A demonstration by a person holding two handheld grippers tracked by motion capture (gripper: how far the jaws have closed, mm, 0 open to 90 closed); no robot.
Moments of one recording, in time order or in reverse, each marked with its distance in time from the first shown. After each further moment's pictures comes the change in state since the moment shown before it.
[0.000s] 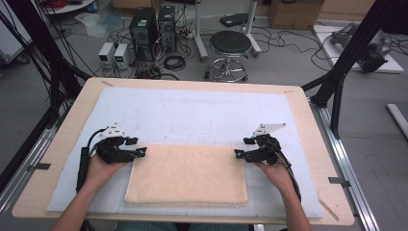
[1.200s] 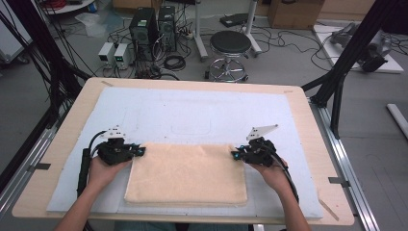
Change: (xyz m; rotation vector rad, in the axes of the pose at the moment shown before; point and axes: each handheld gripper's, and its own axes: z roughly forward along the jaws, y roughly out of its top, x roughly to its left) left arm -0.008 -0.001 -0.004 0.006 -0.036 -0.004; right arm 0.020 0.008 0.001 0.054 0.079 -0.072
